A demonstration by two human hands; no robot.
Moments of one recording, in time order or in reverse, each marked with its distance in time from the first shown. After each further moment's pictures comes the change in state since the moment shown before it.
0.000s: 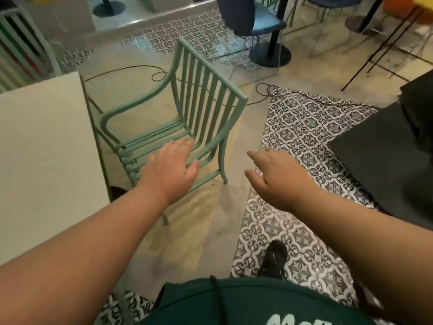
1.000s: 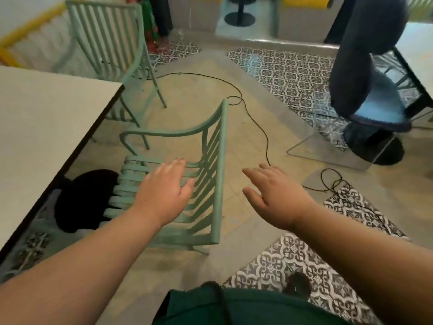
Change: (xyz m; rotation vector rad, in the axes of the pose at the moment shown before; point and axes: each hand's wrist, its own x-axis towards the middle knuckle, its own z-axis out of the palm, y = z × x) left_hand 0.370 0.049 0.005 -0.058 0.170 -0.704; right_hand 0.485 0.213 -0.118 -0.062 -0.280 -0.692
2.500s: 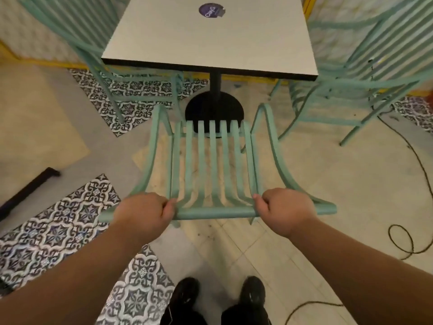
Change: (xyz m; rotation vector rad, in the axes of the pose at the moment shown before) left_hand 0.078 0.123 0.152 -0.088 0.025 -1.440; right_hand 0.399 0.091 0.034 -0.528 -0.369 -1.067
